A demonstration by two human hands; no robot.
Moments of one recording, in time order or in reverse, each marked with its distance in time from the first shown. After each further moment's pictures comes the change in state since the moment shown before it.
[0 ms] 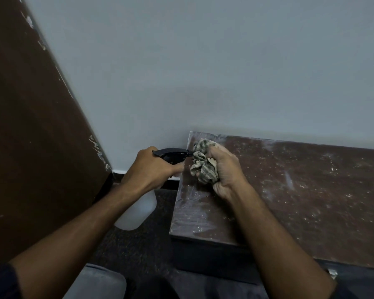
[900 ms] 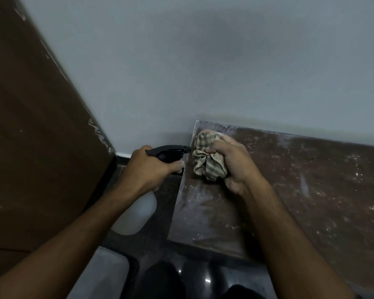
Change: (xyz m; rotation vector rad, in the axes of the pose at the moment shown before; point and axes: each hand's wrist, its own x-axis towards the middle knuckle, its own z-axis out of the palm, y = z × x) left_hand 0.015 -0.013 0.003 -0.035 0.053 -0.145; right_hand 0.040 -0.011 -0.013 -0.156 -0.165 0.089
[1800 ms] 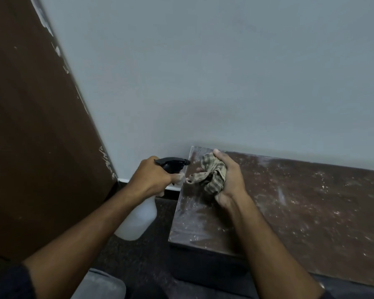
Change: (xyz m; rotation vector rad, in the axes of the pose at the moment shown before) left_hand -0.033 0.033 -0.020 0.042 -0.037 0.114; right_hand -0.035 -0.003 0.011 0.273 0.071 -0.013
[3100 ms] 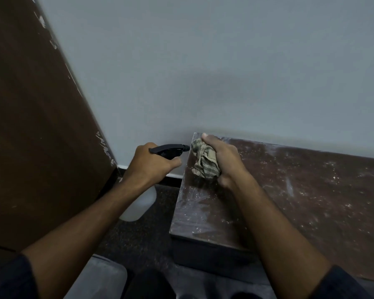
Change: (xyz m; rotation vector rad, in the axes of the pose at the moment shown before) left_hand 0.017 -0.020 0.010 -0.036 0.149 0.021; right_hand 0.021 -0.006 0.013 -0.336 0.054 -0.034
